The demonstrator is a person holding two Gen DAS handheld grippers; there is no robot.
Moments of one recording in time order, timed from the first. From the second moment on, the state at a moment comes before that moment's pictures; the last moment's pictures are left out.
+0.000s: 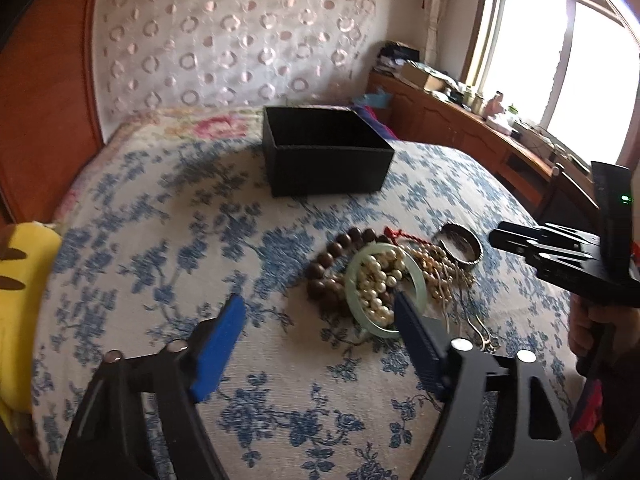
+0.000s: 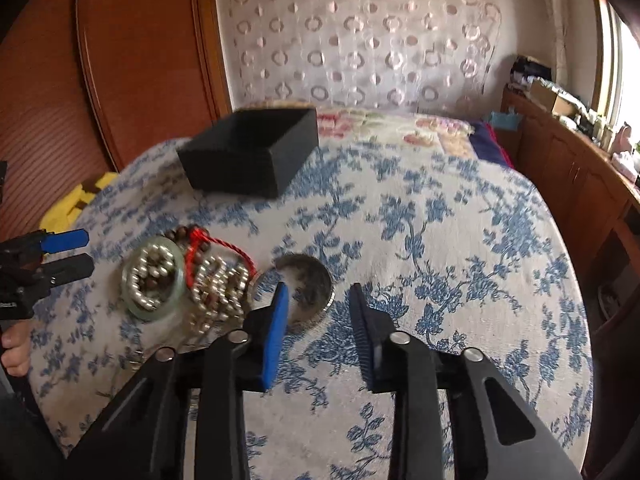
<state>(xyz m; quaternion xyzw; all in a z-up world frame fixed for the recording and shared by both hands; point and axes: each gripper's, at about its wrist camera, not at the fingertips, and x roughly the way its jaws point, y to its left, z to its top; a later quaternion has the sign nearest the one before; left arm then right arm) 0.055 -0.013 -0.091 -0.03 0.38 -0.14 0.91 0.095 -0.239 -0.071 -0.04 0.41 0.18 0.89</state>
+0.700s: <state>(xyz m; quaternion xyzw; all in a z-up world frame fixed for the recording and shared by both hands) 0.092 -0.027 -0.108 -0.06 0.43 -0.17 0.88 0.118 -0.231 -0.080 -0.06 0.43 0.20 0.88</state>
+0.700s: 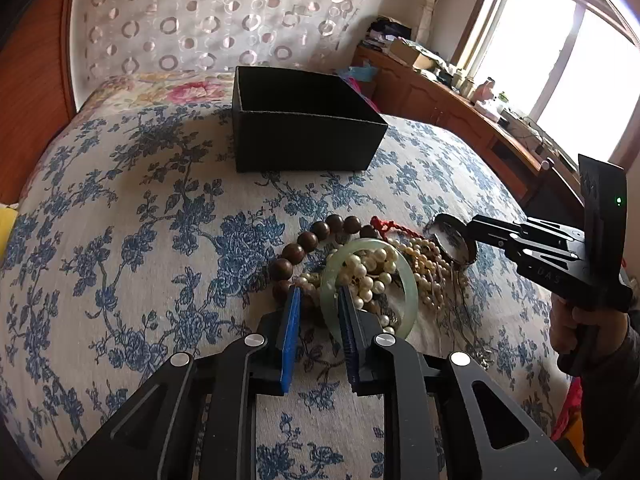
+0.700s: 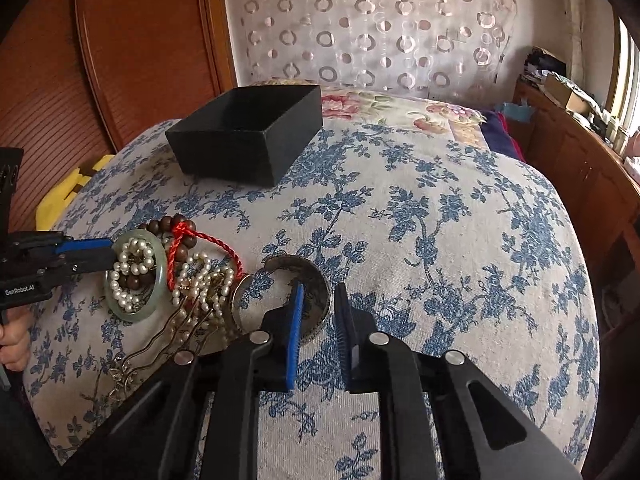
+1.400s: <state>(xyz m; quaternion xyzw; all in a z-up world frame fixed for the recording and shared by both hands) 0.072 -0.023 -0.068 -0.03 0.35 -0.15 0.93 0.130 -0.230 -0.093 -0.05 0.45 0.20 0.87</state>
